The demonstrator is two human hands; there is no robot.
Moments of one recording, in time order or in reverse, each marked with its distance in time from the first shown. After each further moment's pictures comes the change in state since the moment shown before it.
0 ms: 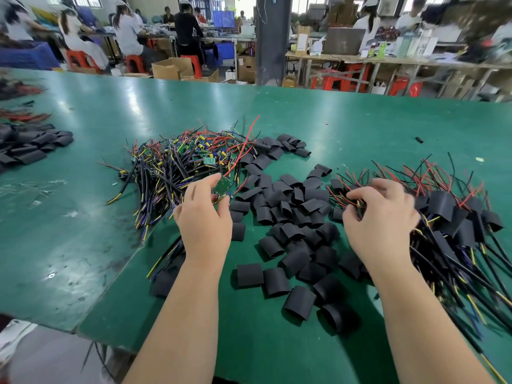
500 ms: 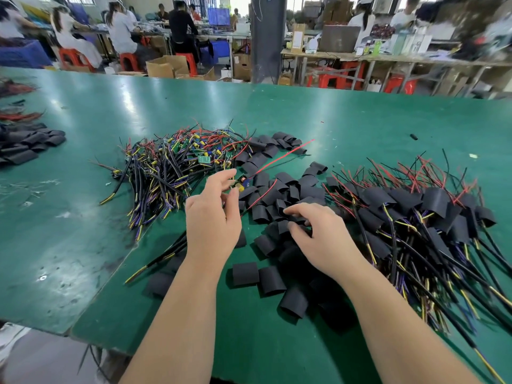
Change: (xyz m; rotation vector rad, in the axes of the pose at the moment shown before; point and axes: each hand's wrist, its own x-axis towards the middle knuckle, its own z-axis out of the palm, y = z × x) left_hand -0.007 0.014 -0.001 -0.166 -0.074 0.195; right_hand -0.021 -0.026 0.023 0.250 -0.469 -0.269
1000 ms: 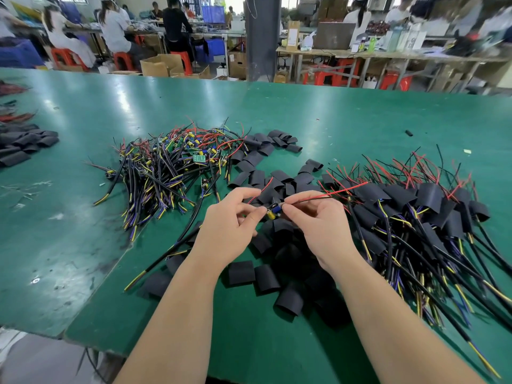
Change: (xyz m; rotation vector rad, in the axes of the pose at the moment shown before) left_hand -0.006 0.004 0.006 -0.274 -0.429 -0.215; right_hand 0.008 -0.009 0.003 0.822 0.202 0.159
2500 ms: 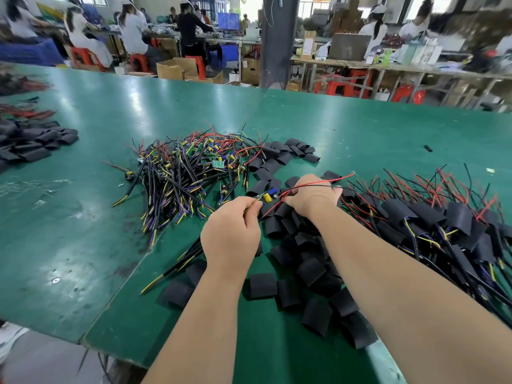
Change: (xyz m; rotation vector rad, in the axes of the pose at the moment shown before) left_hand 0.005 -0.006 -0.005 0.363 0.458 0.066; right_hand 0.118 0.017 0.046 -1.340 -0.103 0.217
